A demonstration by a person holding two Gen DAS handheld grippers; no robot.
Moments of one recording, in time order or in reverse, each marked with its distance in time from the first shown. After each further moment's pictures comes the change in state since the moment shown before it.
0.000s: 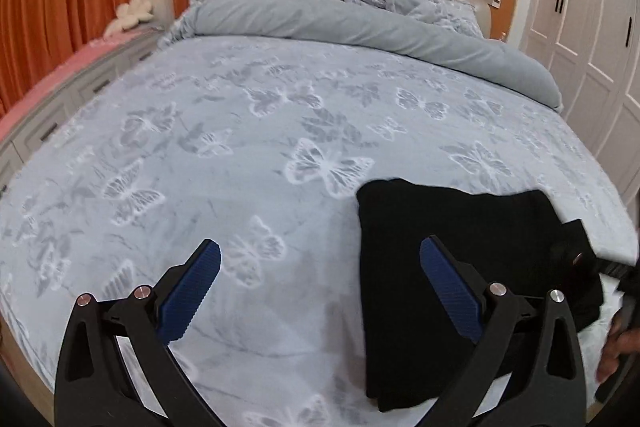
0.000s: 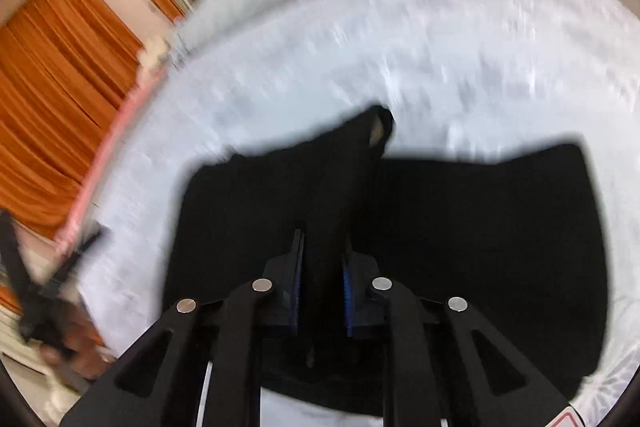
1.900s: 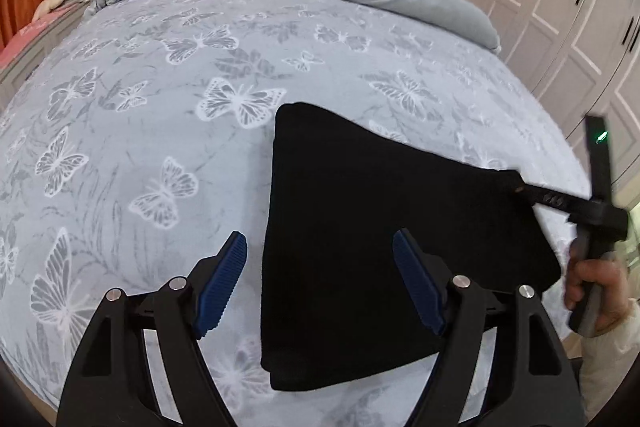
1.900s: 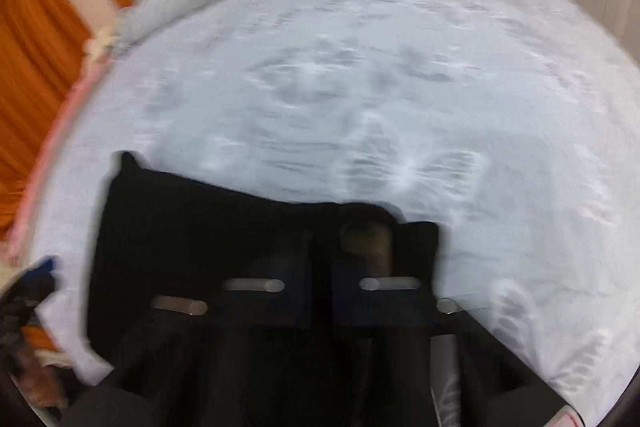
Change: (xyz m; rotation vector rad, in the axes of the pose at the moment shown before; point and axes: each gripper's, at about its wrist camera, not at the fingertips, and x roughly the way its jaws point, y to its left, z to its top) left arm 0.009 -0.034 -0.022 0.115 0.197 -0.219; right arm 0.011 -0.023 -0.005 0.007 0.054 -0.220
